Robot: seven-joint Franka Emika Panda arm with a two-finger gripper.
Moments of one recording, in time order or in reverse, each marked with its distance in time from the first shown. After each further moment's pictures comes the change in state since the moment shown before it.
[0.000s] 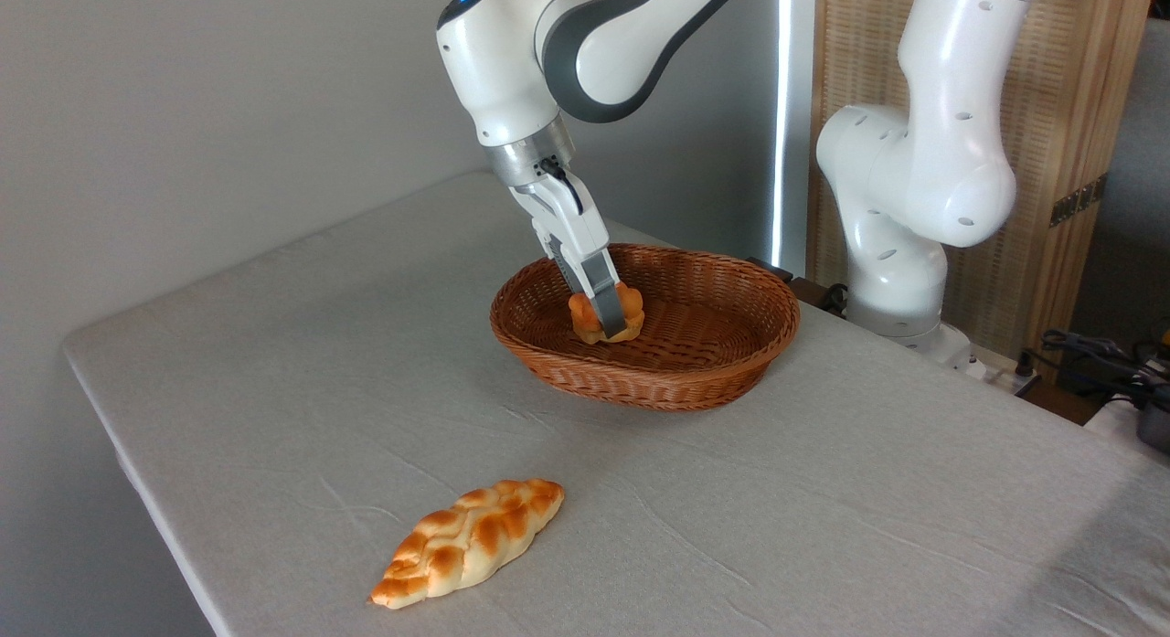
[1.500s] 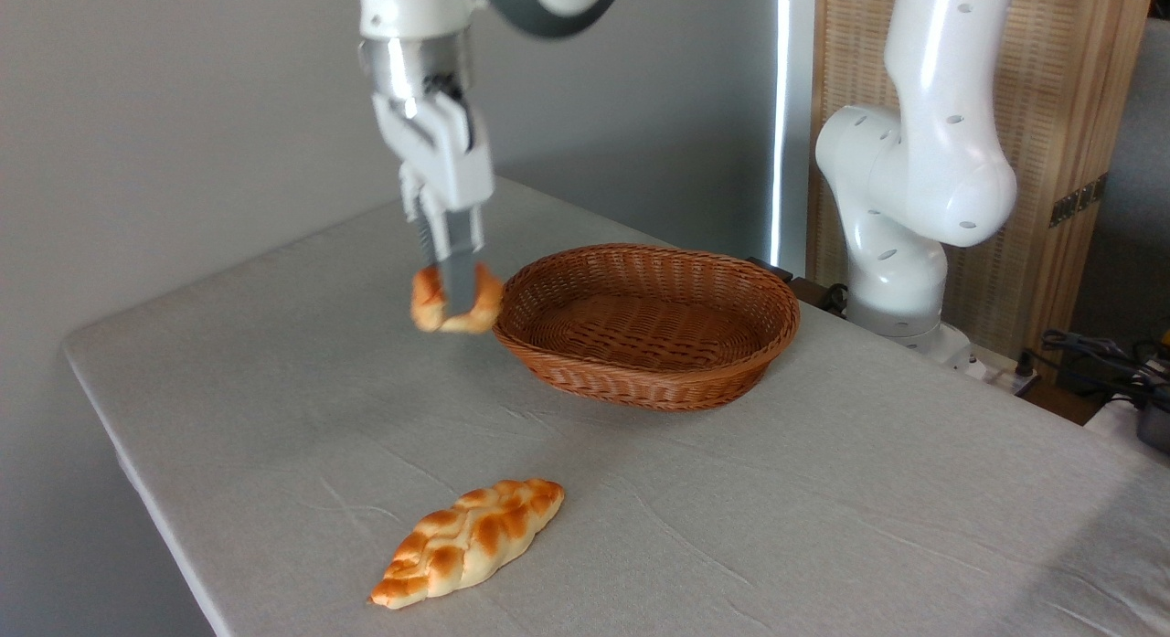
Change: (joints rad) arm 0.014 0.186 0.173 0.406 0.041 0.132 0.084
